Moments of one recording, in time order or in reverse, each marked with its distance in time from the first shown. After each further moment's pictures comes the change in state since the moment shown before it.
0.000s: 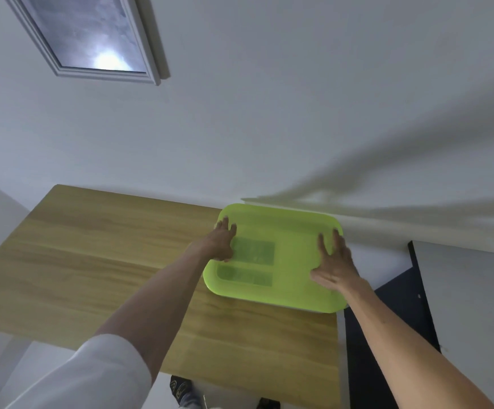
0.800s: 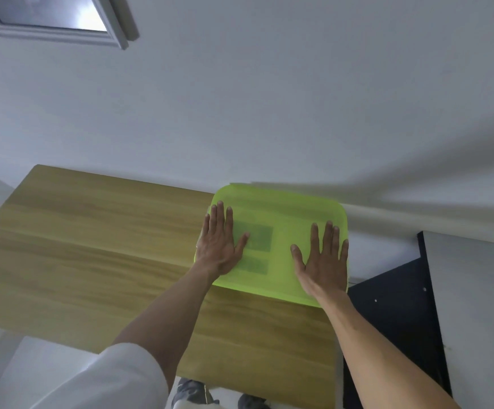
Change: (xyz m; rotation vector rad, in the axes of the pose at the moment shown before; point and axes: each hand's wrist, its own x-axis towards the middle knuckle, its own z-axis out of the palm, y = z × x) left_hand 0.035 0.002 0.073 0.077 0.481 0.005; right_hand 0.033 -0.008 0.056 -0.133 0.396 0.023
